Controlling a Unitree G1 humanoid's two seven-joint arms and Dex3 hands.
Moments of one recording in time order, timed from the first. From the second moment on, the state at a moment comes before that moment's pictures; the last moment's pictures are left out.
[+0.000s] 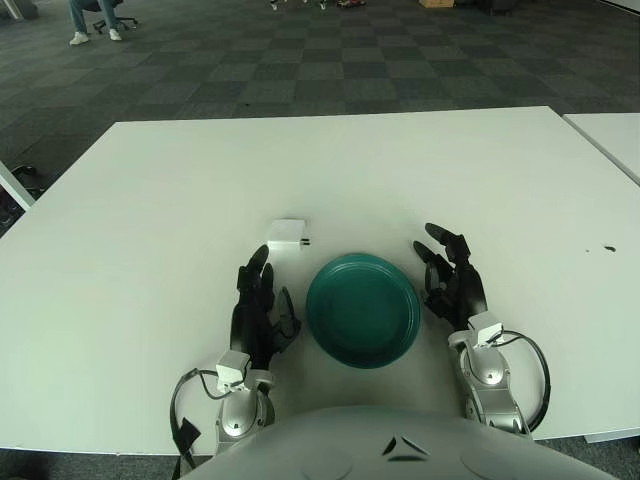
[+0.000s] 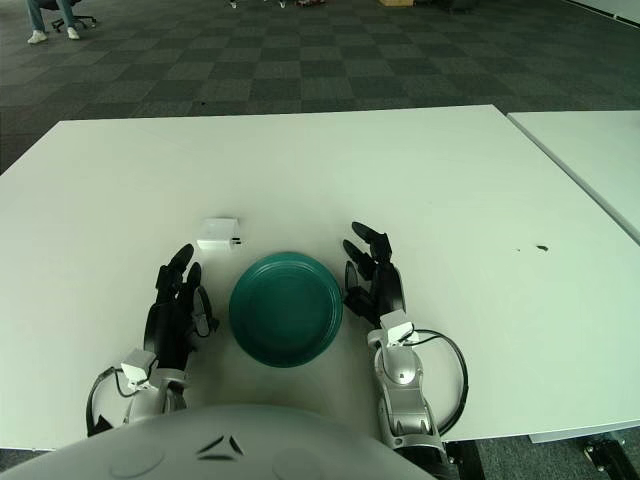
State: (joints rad) left arm 0.55 -0.14 -0.17 -0.16 -0.04 -0.23 0.11; right arm 0.32 -0.01 0.07 0.06 -0.10 -0.35 -0.07
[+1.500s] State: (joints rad) left arm -0.28 0.56 -0.32 0.07 0.75 -0.15 -0.19; right arm 0.24 0.01 0.06 0.14 -0.09 -0.36 -0.11
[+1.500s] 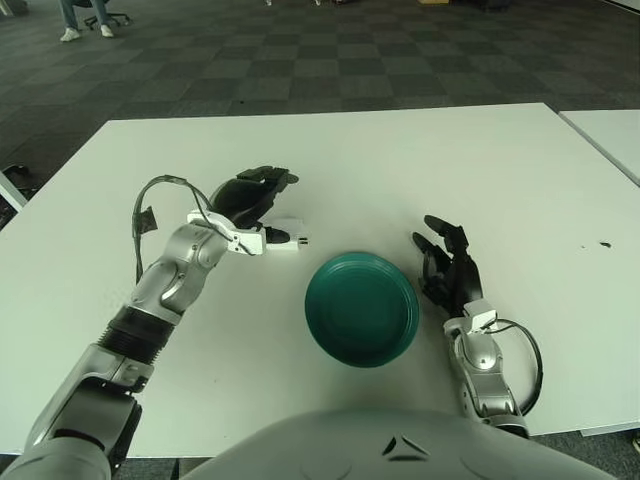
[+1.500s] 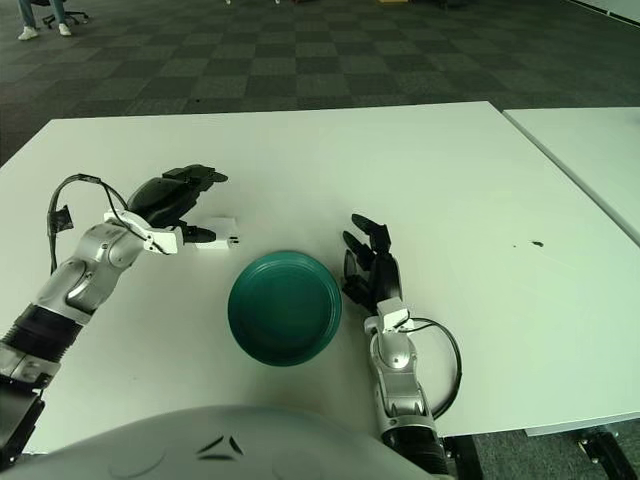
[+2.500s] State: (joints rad) left arm -0.45 0.52 -0.41 0.43 0.73 -0.29 -0.32; right arm 0.21 0.02 0.05 0.16 -0.09 -0.38 -0.12
